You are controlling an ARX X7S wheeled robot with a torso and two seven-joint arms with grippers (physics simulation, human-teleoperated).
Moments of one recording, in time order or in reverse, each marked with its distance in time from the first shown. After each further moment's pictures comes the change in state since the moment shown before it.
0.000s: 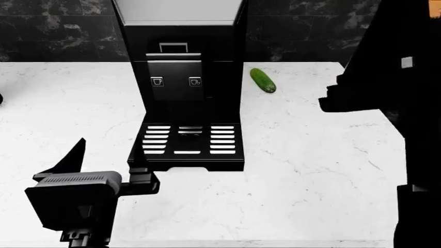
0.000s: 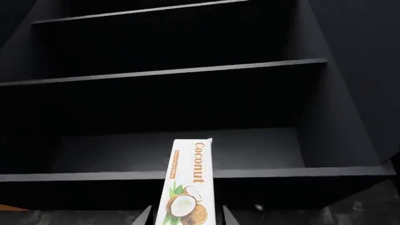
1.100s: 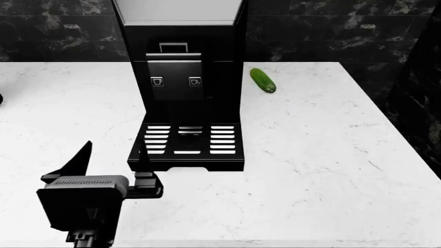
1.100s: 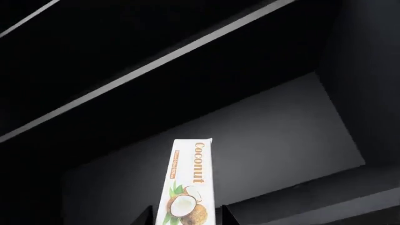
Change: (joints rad) left arm 0.005 -0.021 0.034 -0.057 0.015 0.053 0.013; right arm 0.930 -0.118 -0.128 0.914 0.617 0.126 0.059
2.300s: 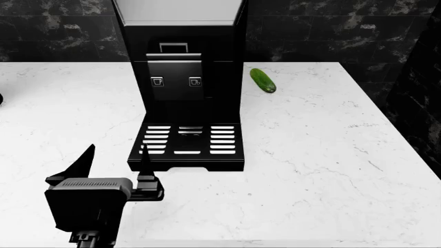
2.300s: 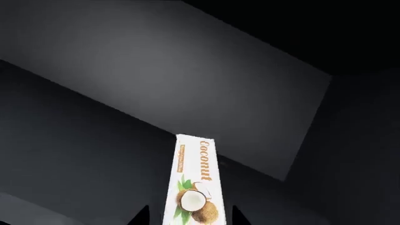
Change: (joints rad) left arm 0.002 -0.018 0.022 -0.051 0.008 0.035 -0.001; right arm 0.505 -0.427 -0.259 1.324 -1.256 -0.062 -0.945
